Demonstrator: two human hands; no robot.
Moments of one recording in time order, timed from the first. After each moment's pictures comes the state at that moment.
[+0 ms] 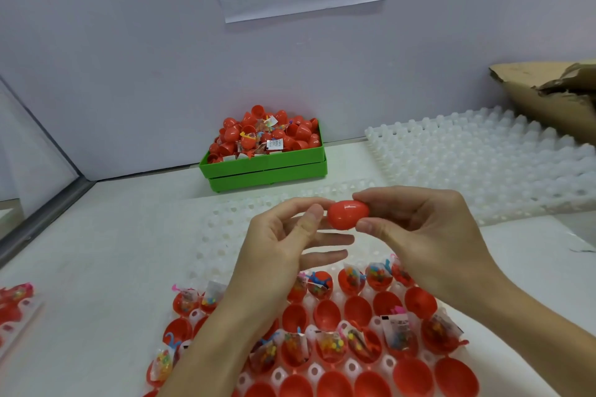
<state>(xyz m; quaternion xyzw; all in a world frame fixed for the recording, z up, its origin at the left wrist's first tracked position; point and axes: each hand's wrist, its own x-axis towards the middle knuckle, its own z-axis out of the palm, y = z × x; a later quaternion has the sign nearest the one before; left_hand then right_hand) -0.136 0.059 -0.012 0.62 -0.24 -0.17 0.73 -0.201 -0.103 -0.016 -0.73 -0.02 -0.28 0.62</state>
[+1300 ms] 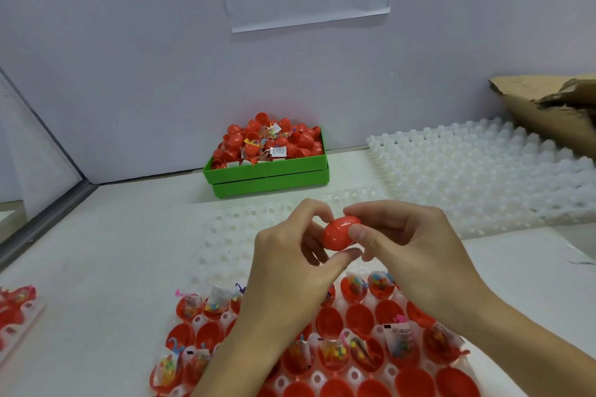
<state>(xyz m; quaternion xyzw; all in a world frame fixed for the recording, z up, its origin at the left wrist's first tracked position) -0.145 0.056 -0.016 0.78 -0.35 0.13 0.50 -0.200 -0.094 -0.022 -0.72 0.01 -0.23 0.65</state>
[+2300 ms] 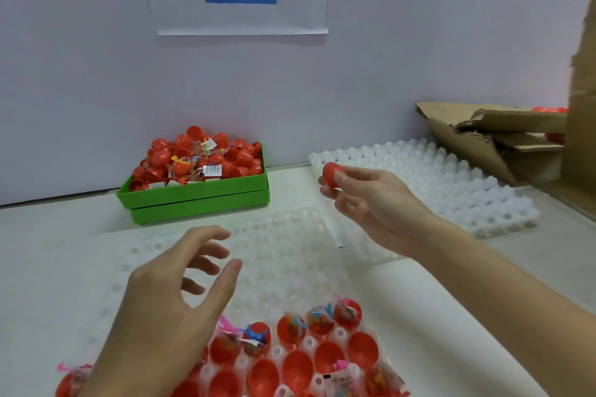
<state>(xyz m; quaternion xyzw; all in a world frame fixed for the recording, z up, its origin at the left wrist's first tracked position) -0.108 0.082 -0.020 0.82 -0.33 0.15 0.45 -0.142 -0.178 0.007 -0.54 0.12 -0.14 0.82</state>
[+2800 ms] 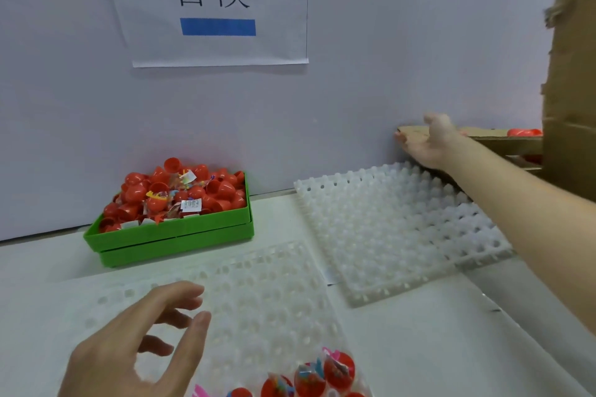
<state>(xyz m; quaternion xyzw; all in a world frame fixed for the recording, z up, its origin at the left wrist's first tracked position) -0.092 0.081 -0.028 0.78 -0.34 0.20 0.48 -0.080 -0.363 0.066 -0.35 0.29 -0.35 0.82</state>
